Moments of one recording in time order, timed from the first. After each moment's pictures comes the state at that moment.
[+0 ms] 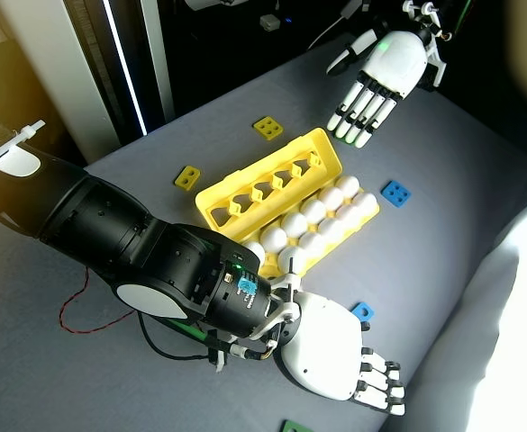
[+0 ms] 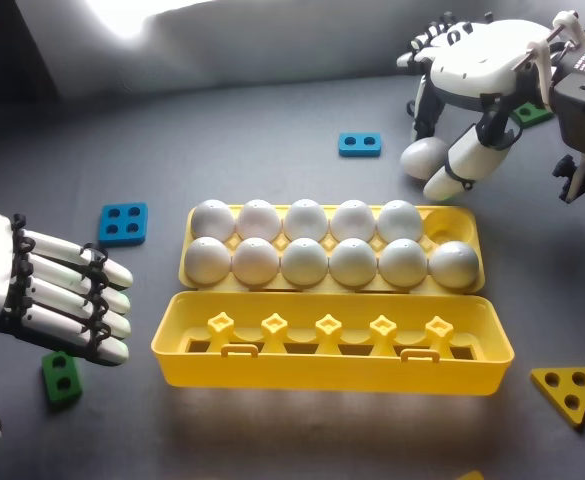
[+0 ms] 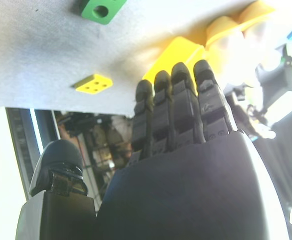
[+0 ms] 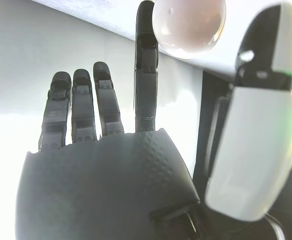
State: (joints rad) left arm 0.48 -0.89 1.13 1.46 -1.14 -0.11; right arm -0.20 -1.46 1.78 -0.03 0.19 -1.01
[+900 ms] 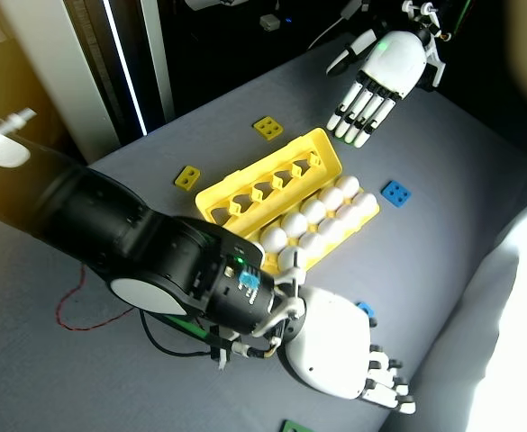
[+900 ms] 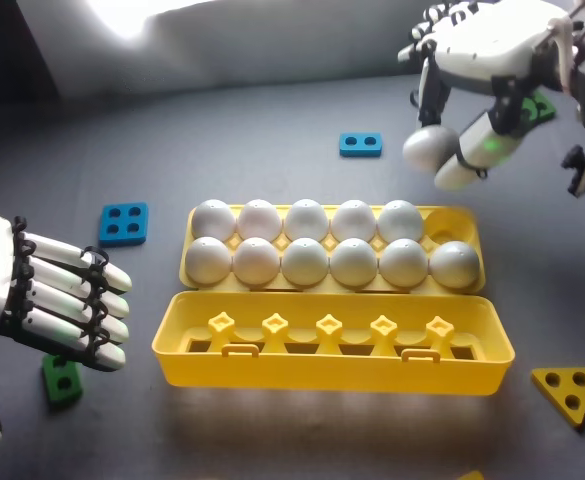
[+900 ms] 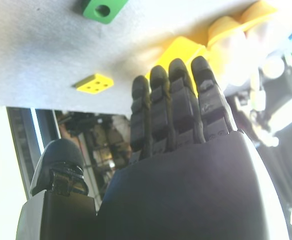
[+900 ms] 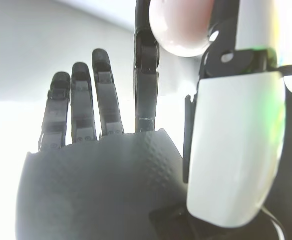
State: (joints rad) left arm 0.48 -0.89 1.12 1.47 -1.14 -0.11; right arm -0.16 -1.33 1.59 -0.03 0.18 -1.00
